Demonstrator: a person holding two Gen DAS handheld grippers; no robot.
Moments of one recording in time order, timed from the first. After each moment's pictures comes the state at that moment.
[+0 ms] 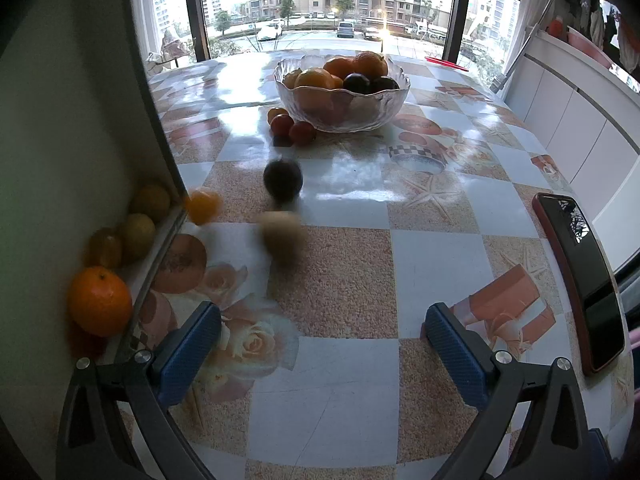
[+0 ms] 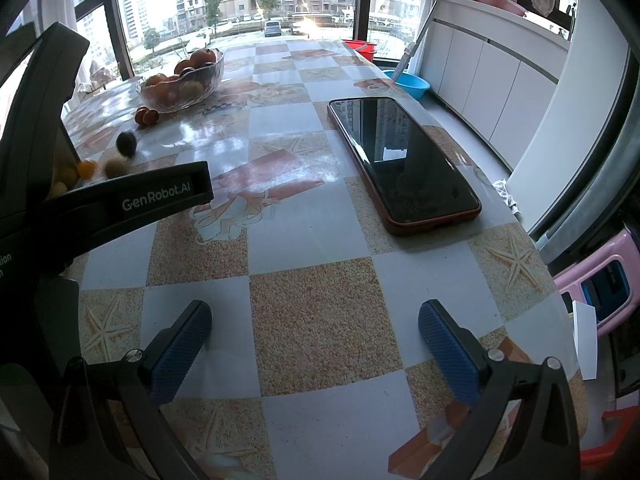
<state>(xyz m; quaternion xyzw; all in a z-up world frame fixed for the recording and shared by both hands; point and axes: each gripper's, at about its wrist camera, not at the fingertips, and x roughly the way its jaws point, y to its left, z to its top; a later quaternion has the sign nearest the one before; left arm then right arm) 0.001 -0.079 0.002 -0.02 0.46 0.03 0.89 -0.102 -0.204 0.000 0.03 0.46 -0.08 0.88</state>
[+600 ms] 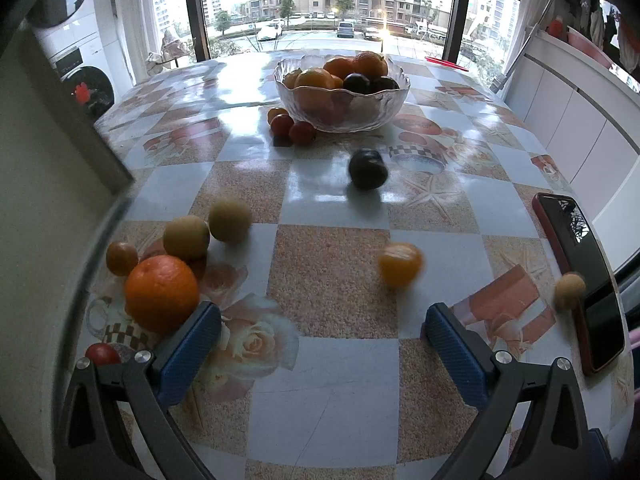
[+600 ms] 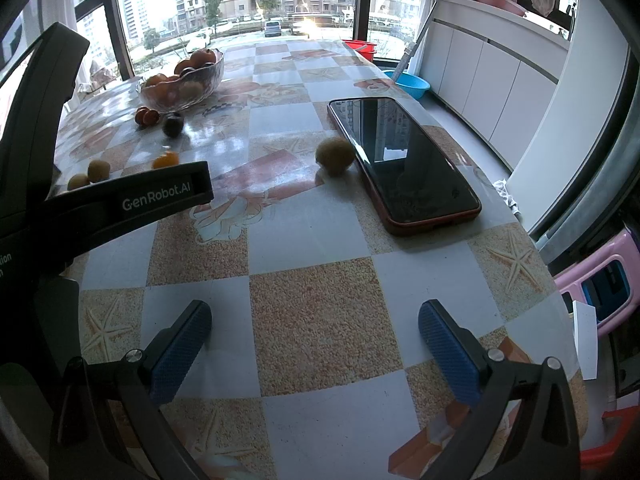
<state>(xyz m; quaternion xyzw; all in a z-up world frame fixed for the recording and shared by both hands) -0.001 -0.077 0.002 -0.02 0.46 0.03 0.89 -0.102 -0.204 -0.001 0.03 0.46 -0.08 0.88</state>
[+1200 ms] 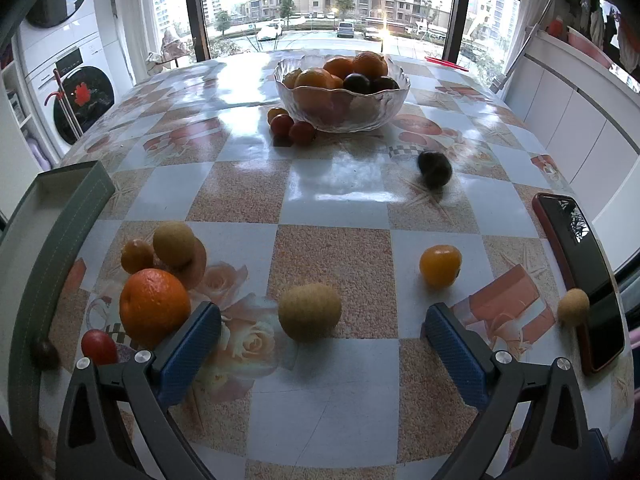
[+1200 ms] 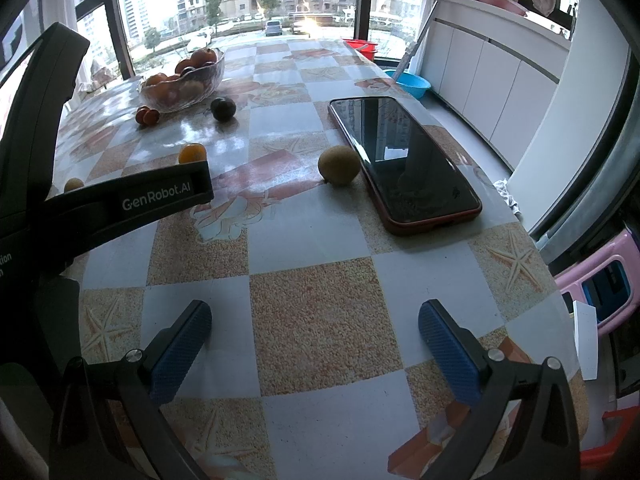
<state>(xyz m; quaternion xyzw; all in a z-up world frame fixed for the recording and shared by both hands) -0.001 -0.077 0.002 -0.02 0.46 0.03 0.89 -0.102 -0.204 0.000 0.03 0.46 -0.08 0.88</state>
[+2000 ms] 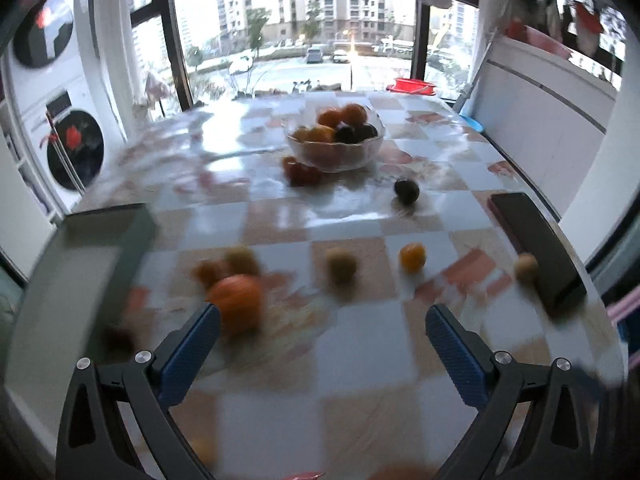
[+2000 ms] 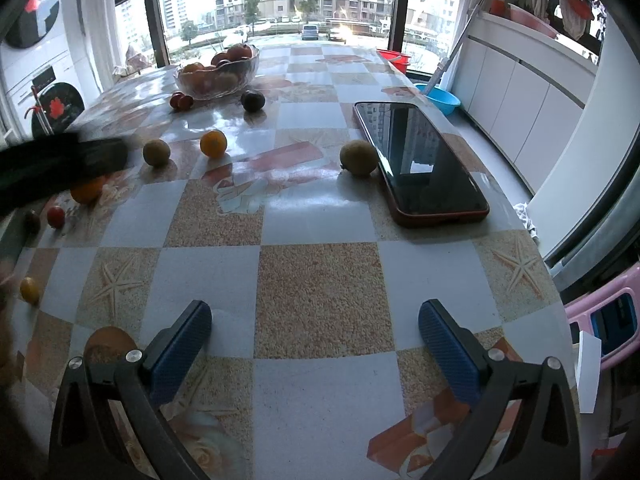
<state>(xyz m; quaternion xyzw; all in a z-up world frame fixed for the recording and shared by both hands) -0.069 -0.044 0.060 0.03 0.41 -0.02 0.91 -0.116 -0.207 -0.002 0.00 0.45 -0.02 0.89</state>
